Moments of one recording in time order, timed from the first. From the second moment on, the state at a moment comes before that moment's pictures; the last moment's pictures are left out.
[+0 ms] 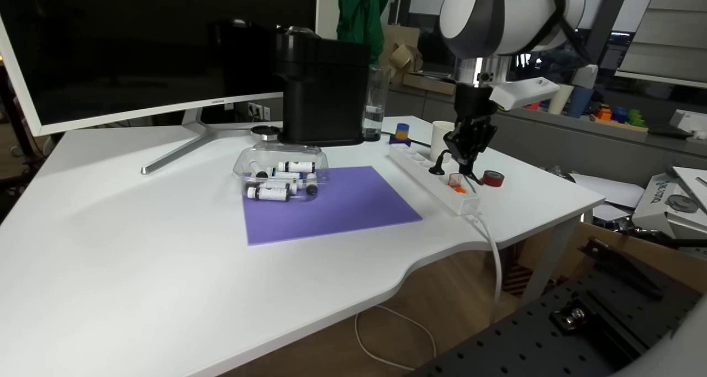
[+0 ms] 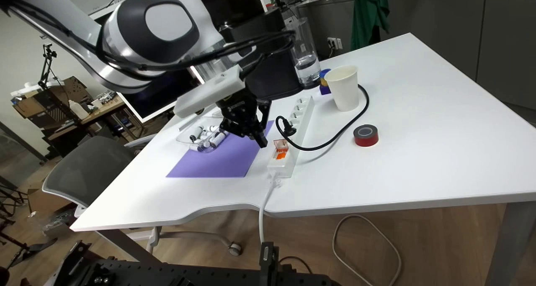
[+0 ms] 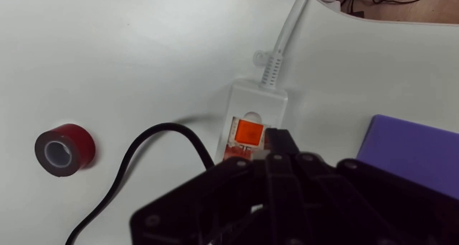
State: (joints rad) arm -0.22 0.21 -0.22 -2.55 -0.24 2.78 -0.30
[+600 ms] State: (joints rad) arm -0.24 0.29 -0.22 -2.52 -0.23 2.81 -0.32
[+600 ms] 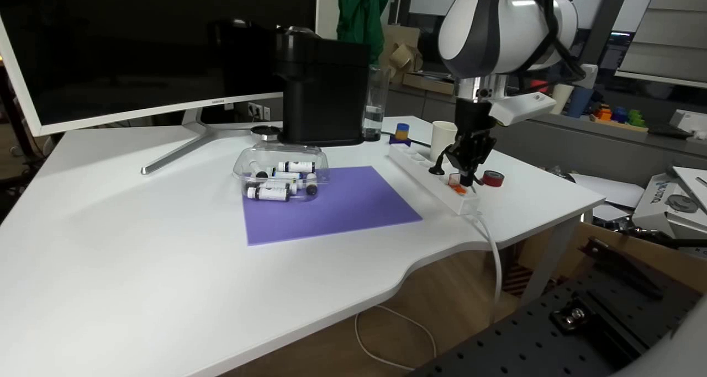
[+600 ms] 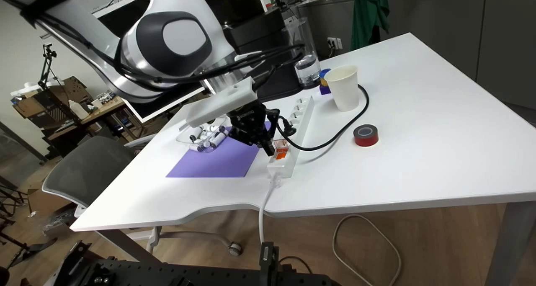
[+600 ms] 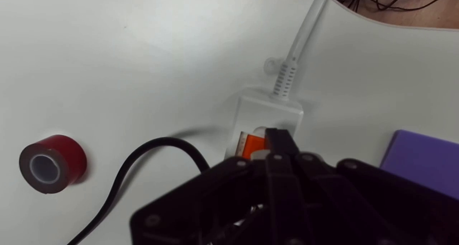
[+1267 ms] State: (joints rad) arm -0.29 0.29 -0.18 -2.51 -0.12 2.81 -0.37
